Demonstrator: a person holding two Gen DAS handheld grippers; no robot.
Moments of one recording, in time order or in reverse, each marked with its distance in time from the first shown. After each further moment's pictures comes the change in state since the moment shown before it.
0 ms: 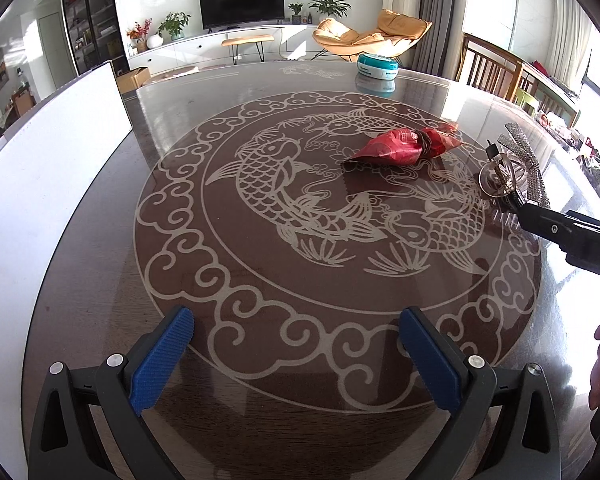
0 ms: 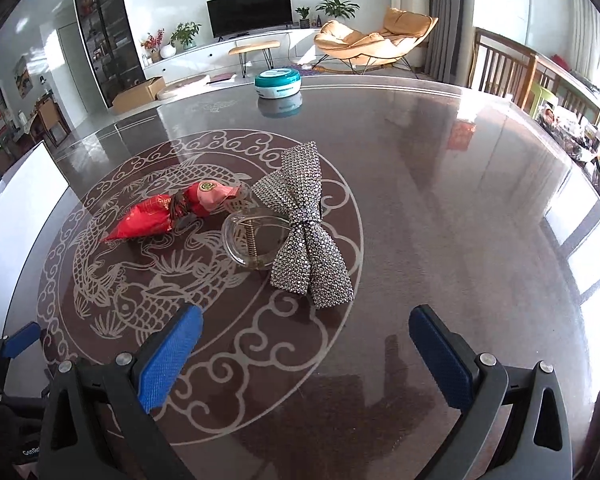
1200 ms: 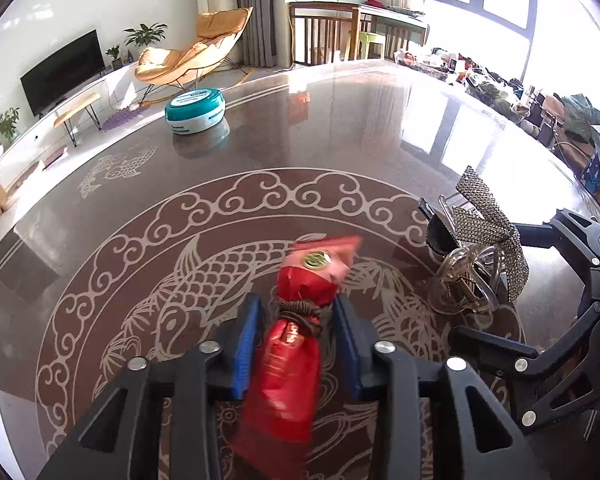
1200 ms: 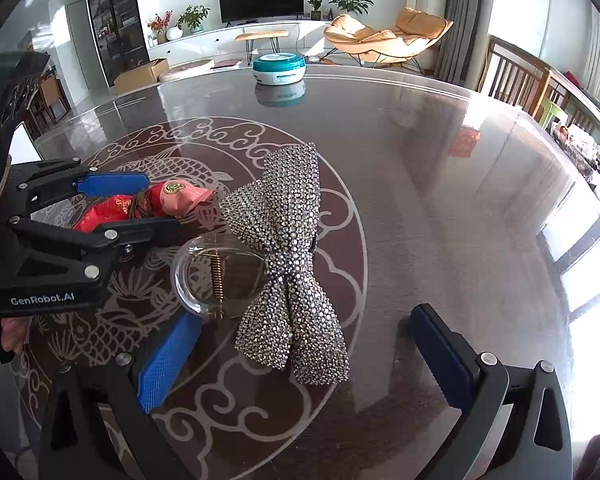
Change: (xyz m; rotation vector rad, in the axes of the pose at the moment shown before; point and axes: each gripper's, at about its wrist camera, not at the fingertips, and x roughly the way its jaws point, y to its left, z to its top) left arm 0.075 -0.080 0.134 0.482 -0.001 -0.349; right arm 0.048 -0.002 0.021 -0.046 0.031 -0.023
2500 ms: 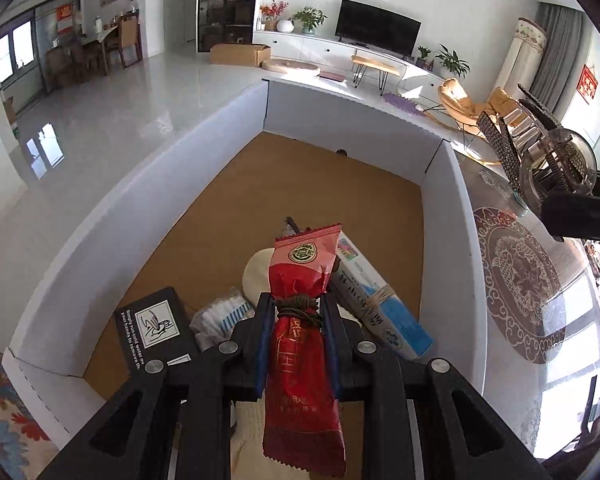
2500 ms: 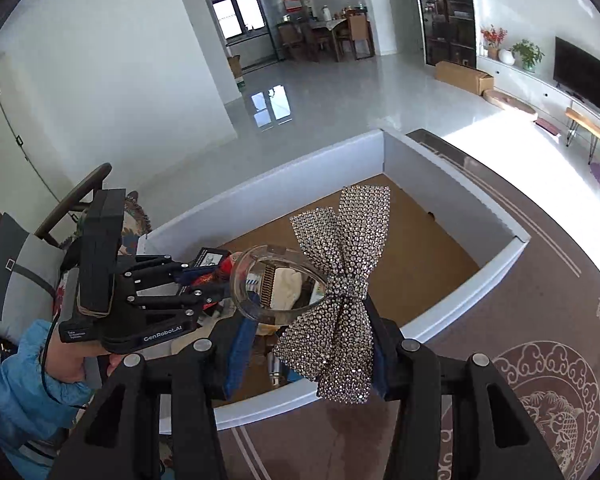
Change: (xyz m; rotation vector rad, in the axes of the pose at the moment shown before) left arm -0.343 0.198 -0.345 -0.882 -0.047 0.465; right arm -0.181 0.439 0.051 -0.802 0.079 0.849
